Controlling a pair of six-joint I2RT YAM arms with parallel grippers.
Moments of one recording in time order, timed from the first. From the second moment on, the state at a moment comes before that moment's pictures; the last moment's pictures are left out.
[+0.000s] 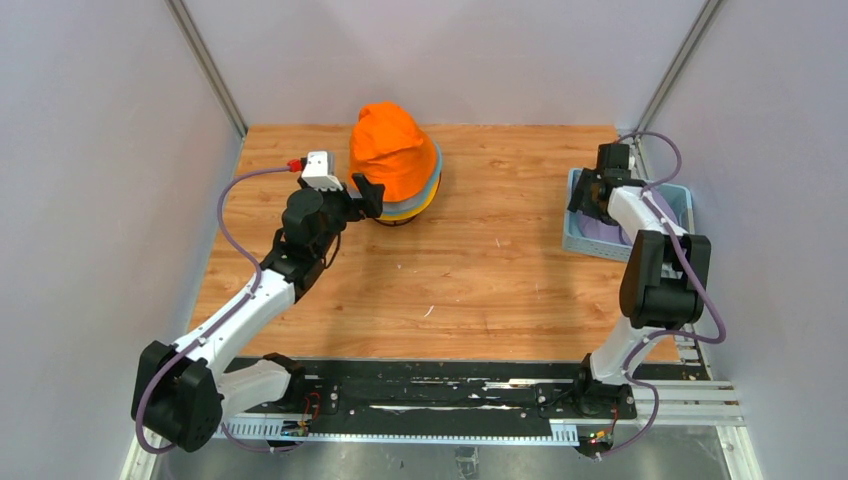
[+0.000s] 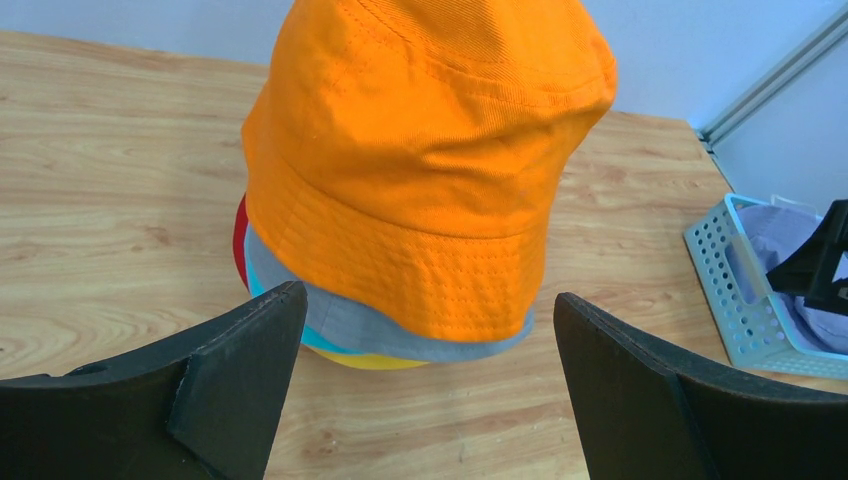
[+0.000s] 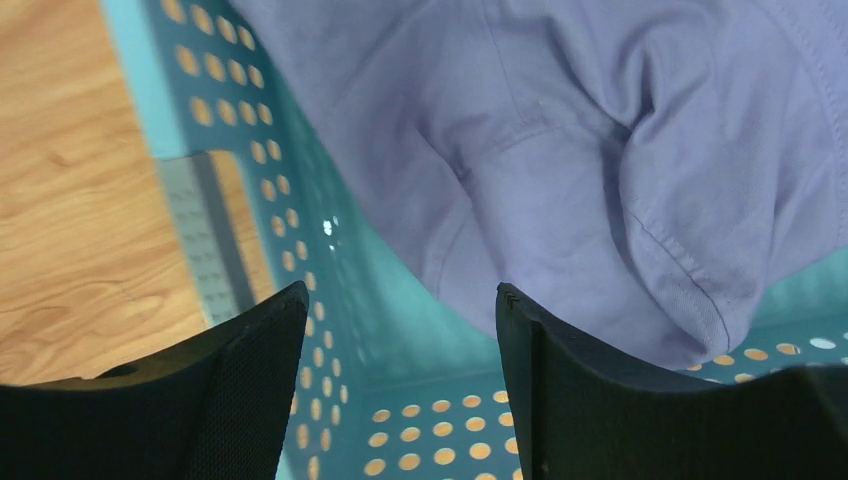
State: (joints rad) left arm -0.41 1.10 0.72 0.30 -0.15 -0.34; right arm -0.09 1.73 1.25 -0.43 0.17 0.25
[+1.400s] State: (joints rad) left arm -0.41 1.12 0.72 0.32 -0.13 -0.37; right arm -0.10 1.55 1.29 -0.52 0.27 0.19
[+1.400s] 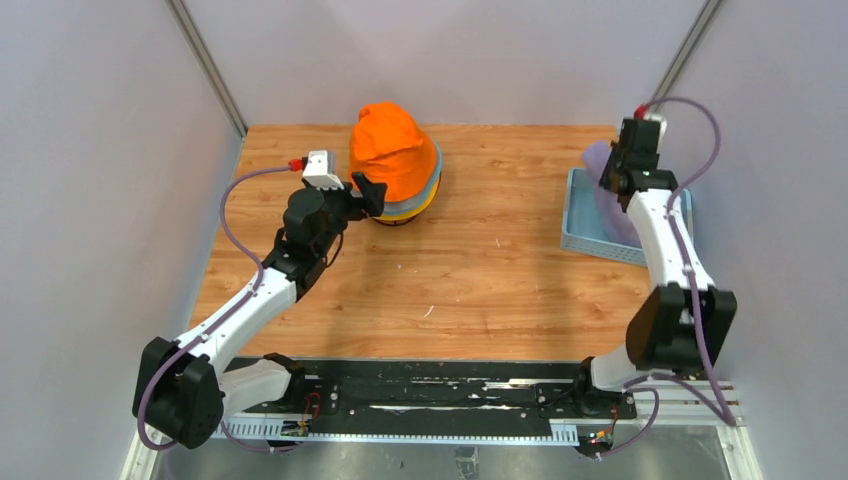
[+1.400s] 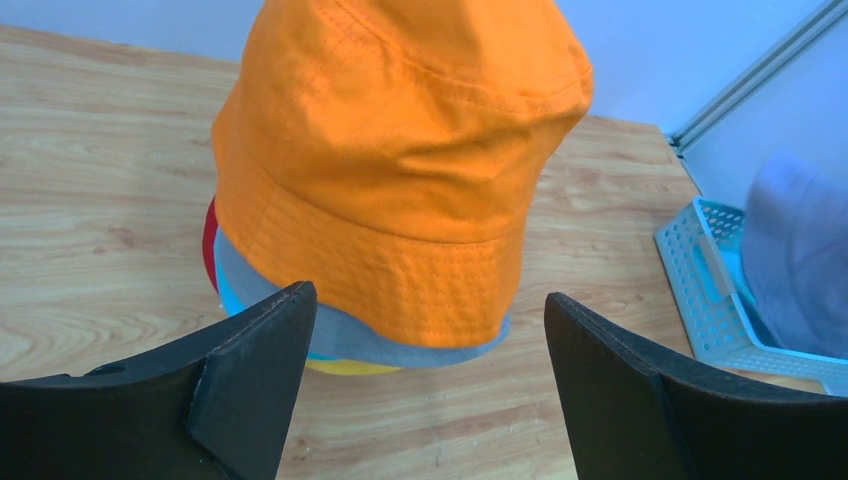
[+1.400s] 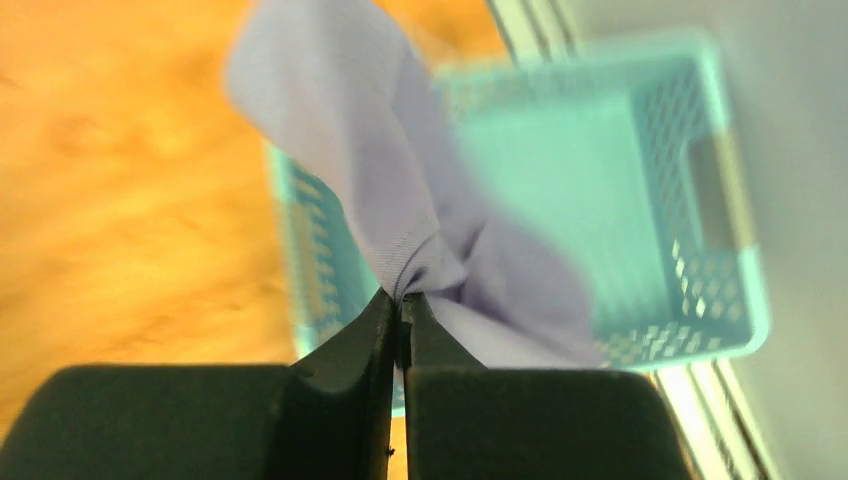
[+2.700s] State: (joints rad) left arm -0.55 1.37 0.94 0.78 0.34 -0.66; right arm 0.31 1.38 1.75 -0.48 -0.37 0.20
